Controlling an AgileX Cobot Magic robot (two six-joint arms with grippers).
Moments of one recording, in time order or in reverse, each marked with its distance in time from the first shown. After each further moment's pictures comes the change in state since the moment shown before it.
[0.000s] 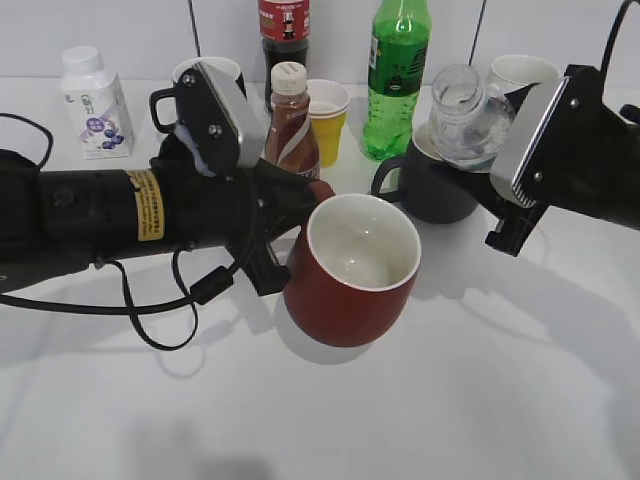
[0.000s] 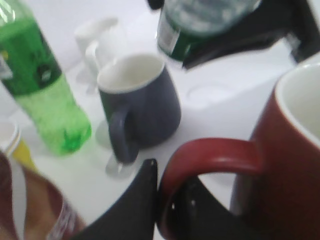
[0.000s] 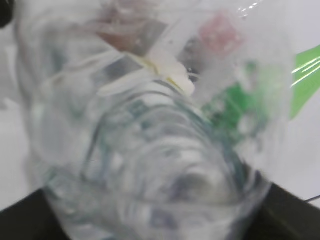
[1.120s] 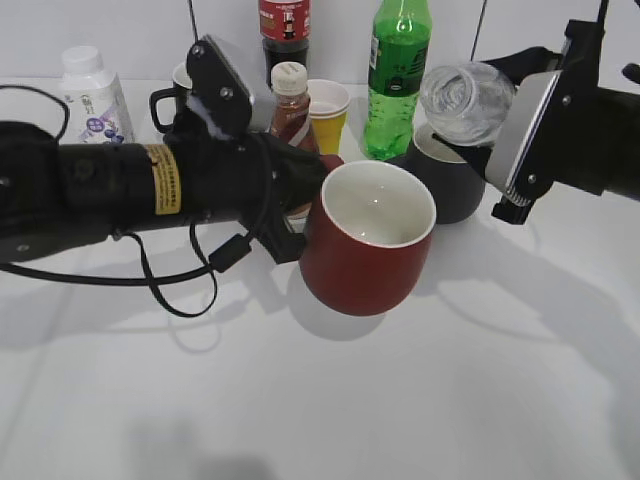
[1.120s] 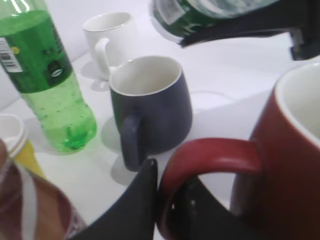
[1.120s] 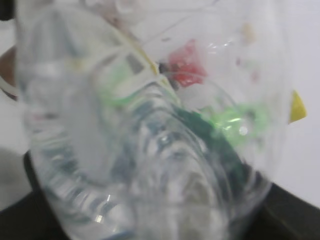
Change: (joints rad) left arm 0.000 0.021 -0.076 0.030 0.017 -0.117; right arm 0.000 -0.011 -0.045 0.026 -0.023 -0.252
